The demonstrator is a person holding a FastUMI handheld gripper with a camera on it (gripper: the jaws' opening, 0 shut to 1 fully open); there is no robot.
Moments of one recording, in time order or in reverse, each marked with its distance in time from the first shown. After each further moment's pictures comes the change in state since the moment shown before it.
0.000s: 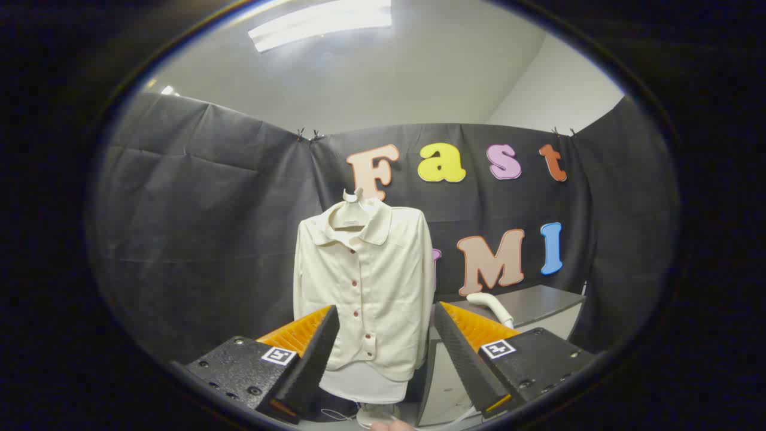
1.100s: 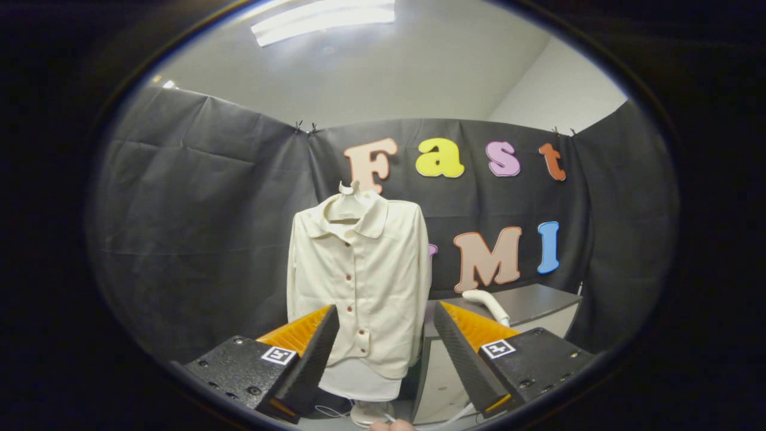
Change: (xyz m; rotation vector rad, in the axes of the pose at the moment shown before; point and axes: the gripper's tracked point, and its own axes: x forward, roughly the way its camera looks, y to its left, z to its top) arm 0.010 -0.006 -0.008 -0.015 0.023 -0.022
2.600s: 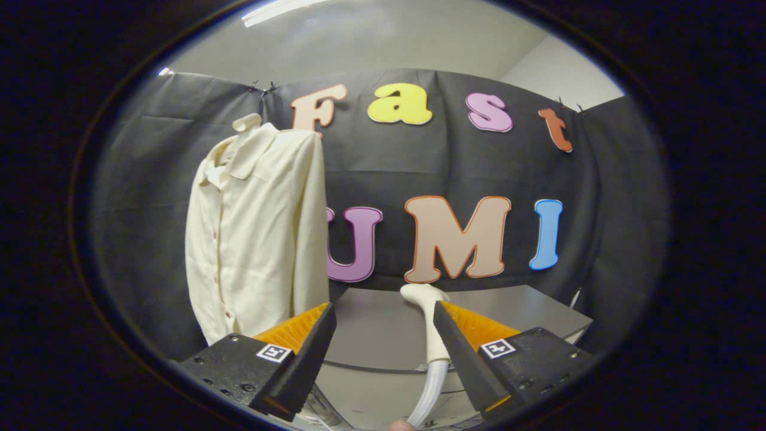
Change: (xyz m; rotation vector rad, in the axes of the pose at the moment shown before) arm 0.223 -0.250 -0.091 -0.077 0.171 -0.059
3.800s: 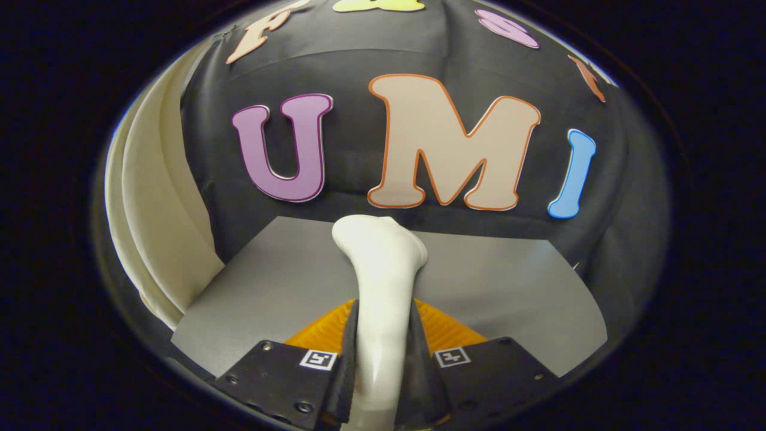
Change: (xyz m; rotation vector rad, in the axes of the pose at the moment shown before) arm 0.148 -0.061 -0.092 -0.040 0.455 -0.031
